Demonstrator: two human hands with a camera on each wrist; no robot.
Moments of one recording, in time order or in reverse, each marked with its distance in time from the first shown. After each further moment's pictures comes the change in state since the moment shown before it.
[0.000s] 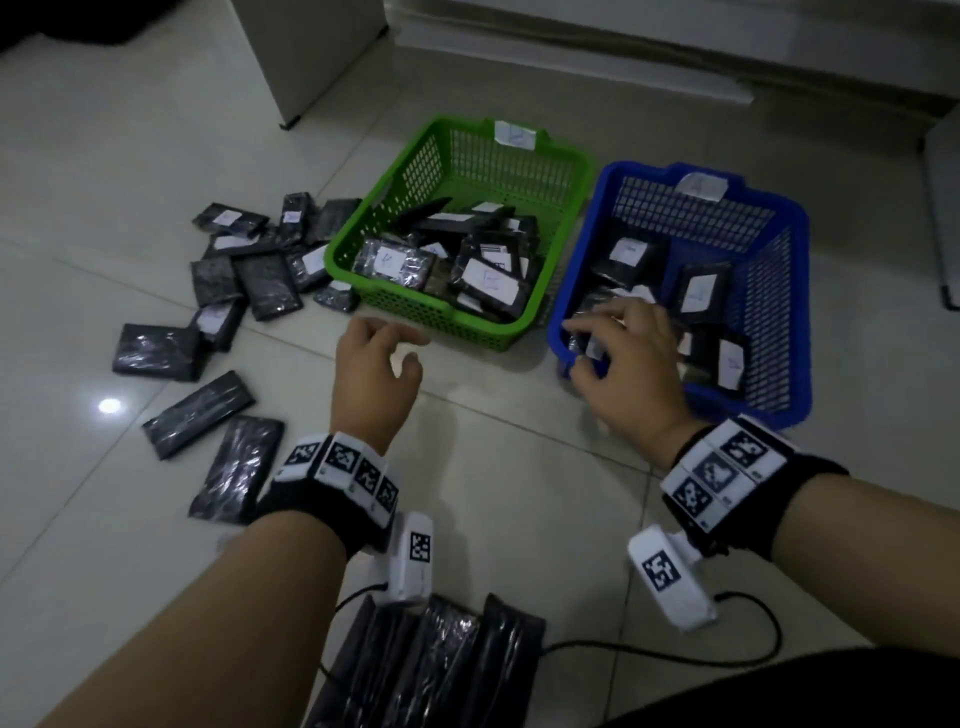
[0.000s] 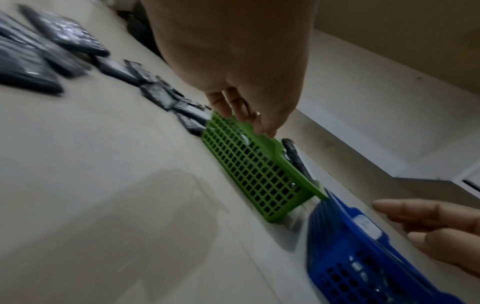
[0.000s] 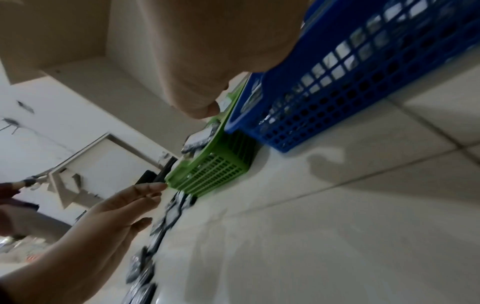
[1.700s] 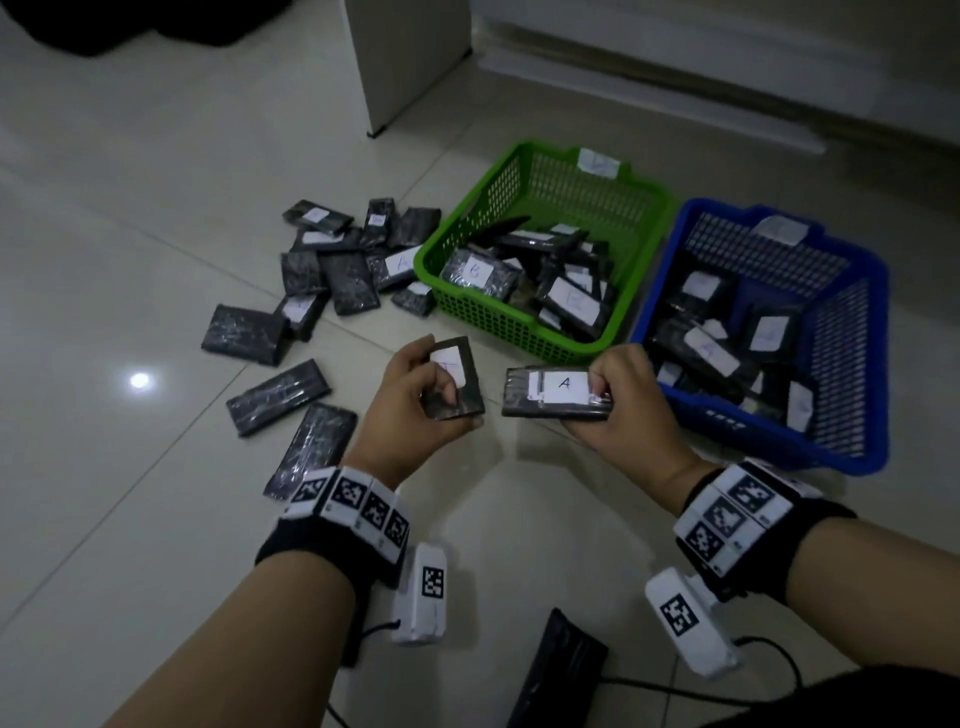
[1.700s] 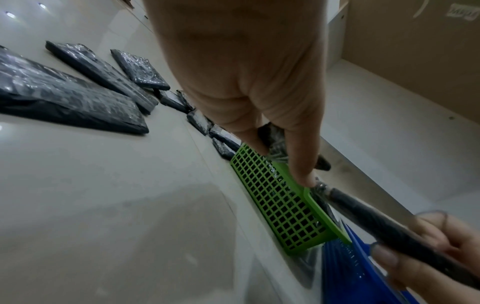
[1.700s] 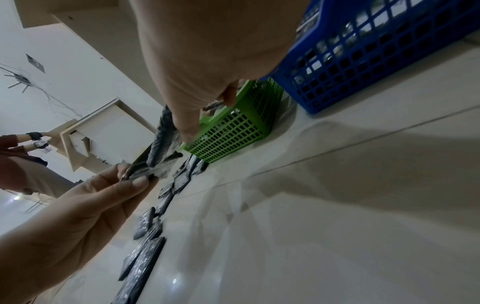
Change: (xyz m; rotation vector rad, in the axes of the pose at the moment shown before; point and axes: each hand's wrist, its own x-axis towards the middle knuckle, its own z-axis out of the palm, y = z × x) left_hand -0.032 -0.039 -0.050 -0.328 -0.153 -0.091; right_hand -0.011 -0.057 0.035 0.290 -0.151 -0.120
